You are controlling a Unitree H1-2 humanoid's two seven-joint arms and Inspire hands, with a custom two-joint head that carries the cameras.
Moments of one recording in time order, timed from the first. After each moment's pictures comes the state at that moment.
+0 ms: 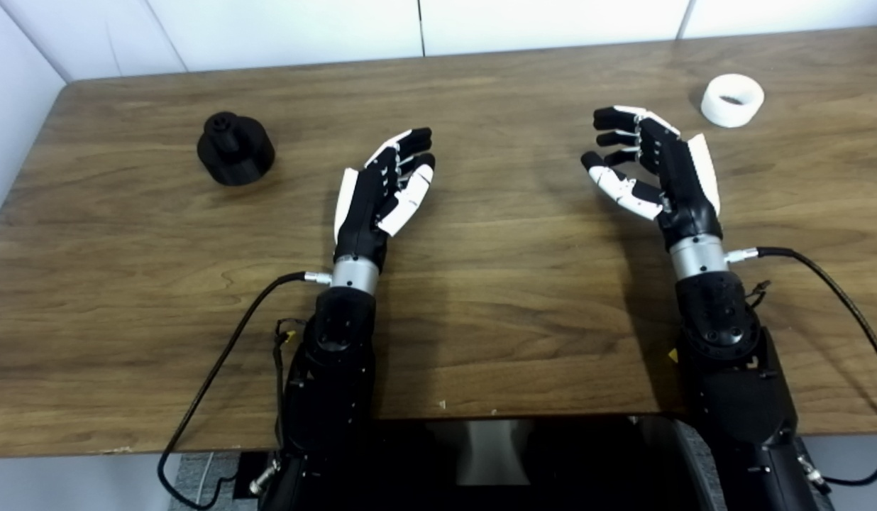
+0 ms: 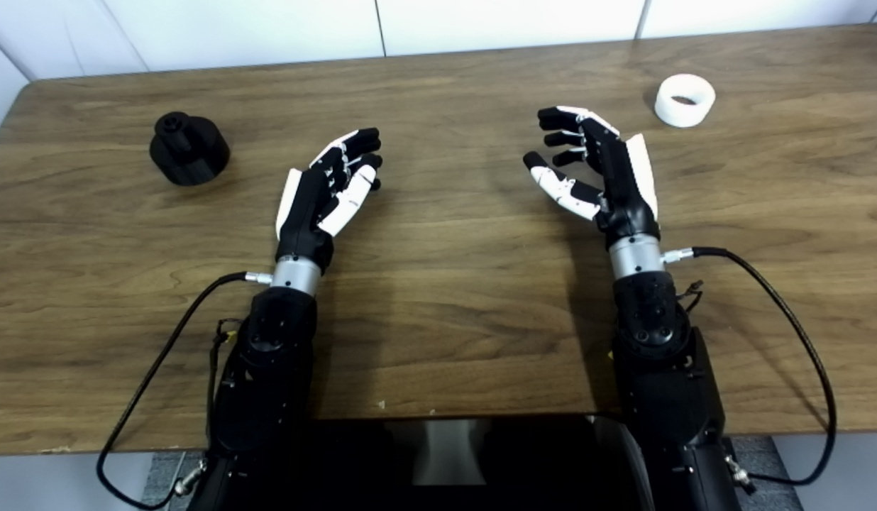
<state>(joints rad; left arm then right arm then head) -0.15 -0.07 -0.09 0.05 0.15 0.04 0.04 -0.16 -0.10 0.02 0.00 -0.28 -0.06 -0.08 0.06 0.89</state>
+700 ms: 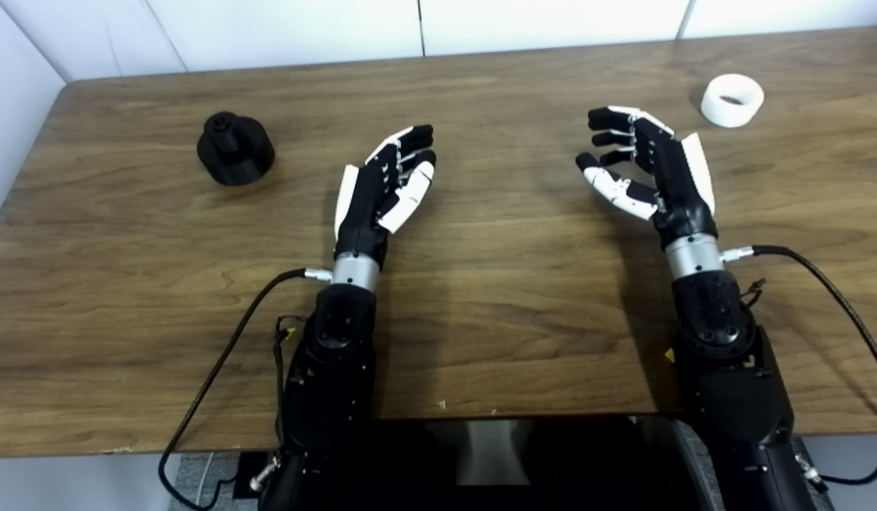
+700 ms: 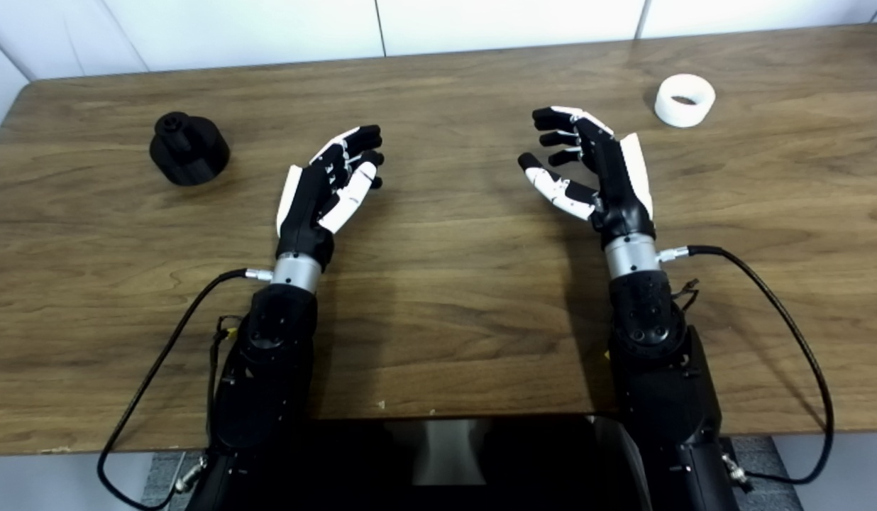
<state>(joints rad) -0.16 -0.07 -0.09 0.05 0.15 0.04 0.04 -0.17 -0.10 0.03 0.00 -0.29 -0.05 -0.08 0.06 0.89</state>
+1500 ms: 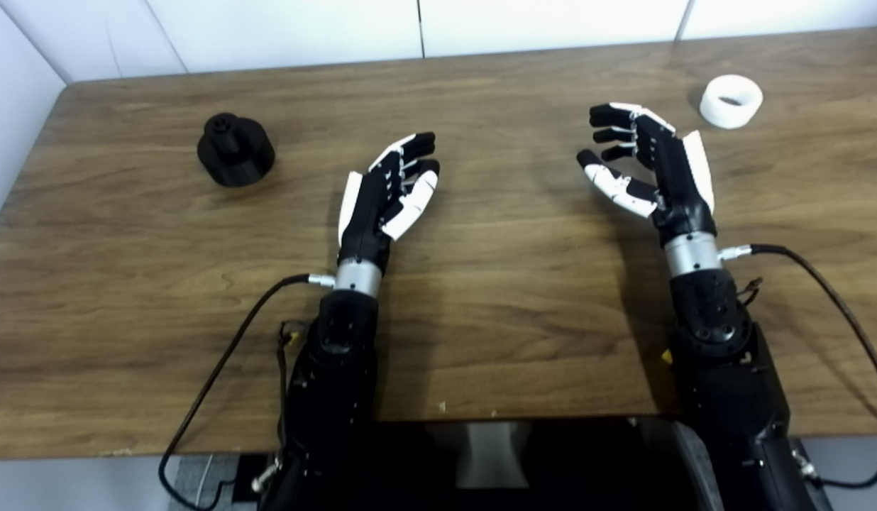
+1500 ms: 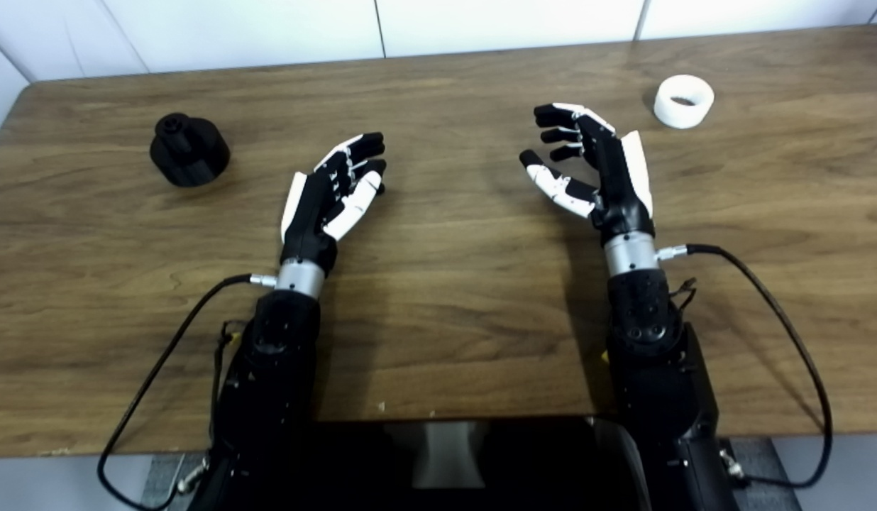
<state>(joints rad) -0.16 -0.07 -0.09 0.11 0.15 -0.02 0.04 -0.19 -0.10 0.03 0.05 -0.30 -0.10 -0.12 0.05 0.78</state>
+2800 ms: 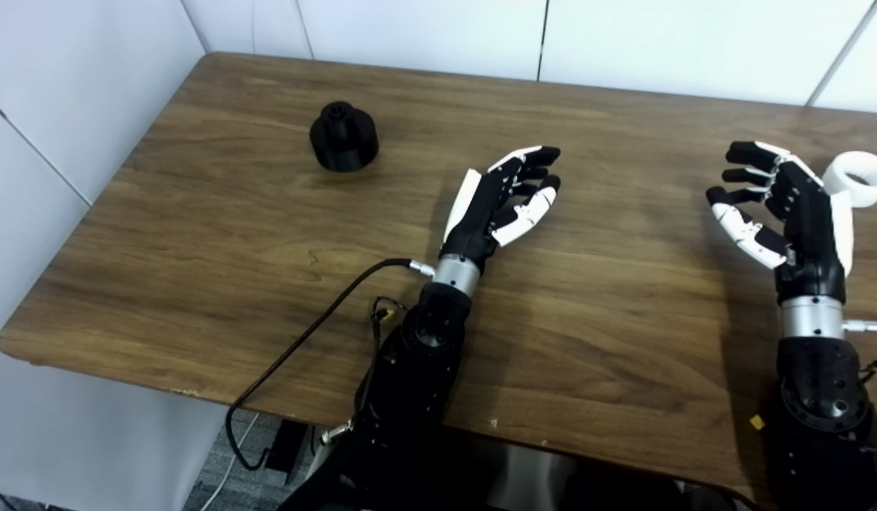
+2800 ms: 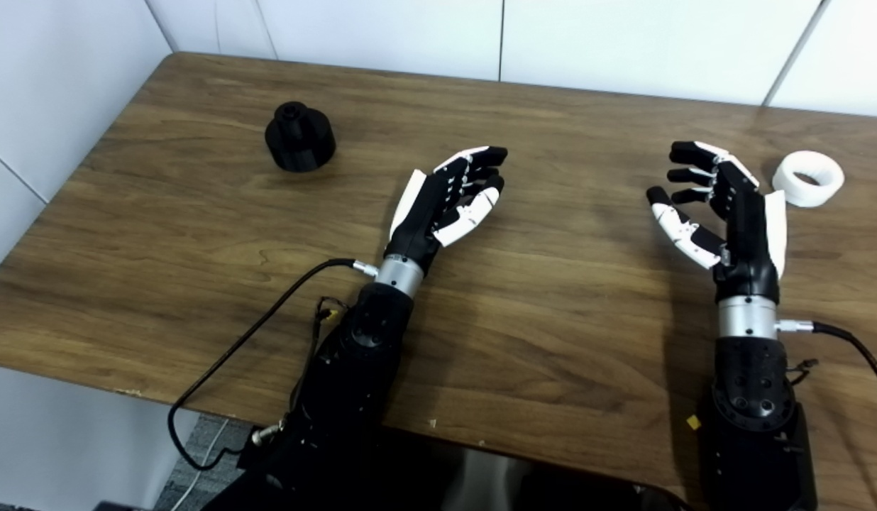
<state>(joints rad) -0.22 -0.10 -0.14 0.20 0.24 -0.10 0.11 -0.22 -0.16 0.00 0.12 -0.21 -0.20 -0.11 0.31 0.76</state>
